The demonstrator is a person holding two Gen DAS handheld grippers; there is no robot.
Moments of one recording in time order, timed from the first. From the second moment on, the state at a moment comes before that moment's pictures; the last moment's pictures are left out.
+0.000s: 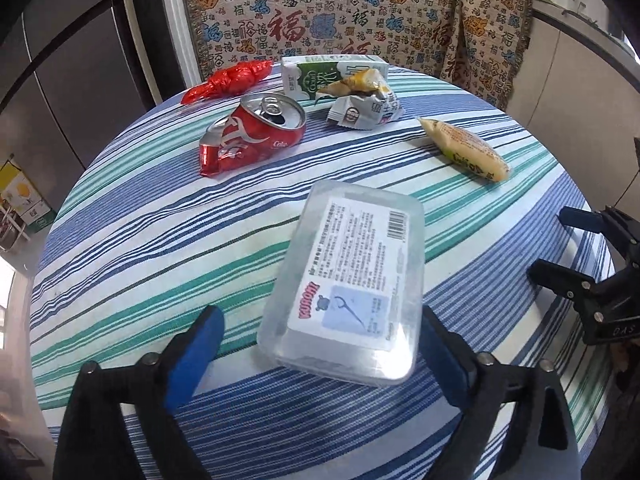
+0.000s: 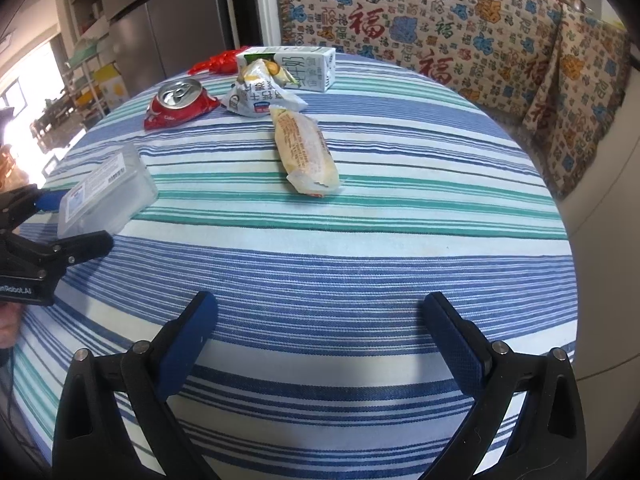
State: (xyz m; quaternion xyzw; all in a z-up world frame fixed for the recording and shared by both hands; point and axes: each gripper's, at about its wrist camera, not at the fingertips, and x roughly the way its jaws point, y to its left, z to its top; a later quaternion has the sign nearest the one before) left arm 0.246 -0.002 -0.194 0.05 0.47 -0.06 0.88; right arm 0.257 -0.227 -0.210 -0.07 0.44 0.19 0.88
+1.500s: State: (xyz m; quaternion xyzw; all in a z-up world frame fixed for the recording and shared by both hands) left arm 0.250 -0.013 -0.175 0.06 0.47 -0.12 0.87; right arm 0.309 -0.199 -0.172 -0.09 0.51 0.24 0.82
